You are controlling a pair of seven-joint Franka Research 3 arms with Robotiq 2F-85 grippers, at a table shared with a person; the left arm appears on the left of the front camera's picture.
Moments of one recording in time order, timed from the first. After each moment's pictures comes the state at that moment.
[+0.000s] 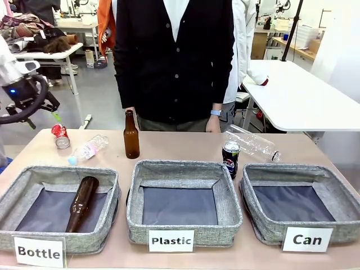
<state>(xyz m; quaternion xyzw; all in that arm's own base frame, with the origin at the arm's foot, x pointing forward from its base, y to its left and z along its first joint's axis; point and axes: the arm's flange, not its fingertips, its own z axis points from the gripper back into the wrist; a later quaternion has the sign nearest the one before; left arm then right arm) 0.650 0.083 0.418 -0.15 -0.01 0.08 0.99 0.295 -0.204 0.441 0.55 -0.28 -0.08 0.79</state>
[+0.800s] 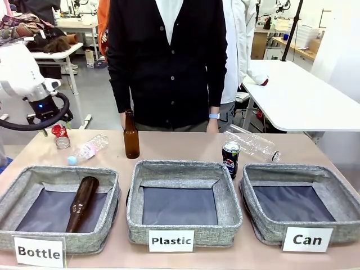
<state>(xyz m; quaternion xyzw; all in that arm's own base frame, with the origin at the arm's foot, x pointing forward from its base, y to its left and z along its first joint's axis) 0.716 0.068 0.337 -0.06 -0.06 0.17 0.98 0.295 -0.204 0.441 0.55 -0.28 -0.08 0.79</state>
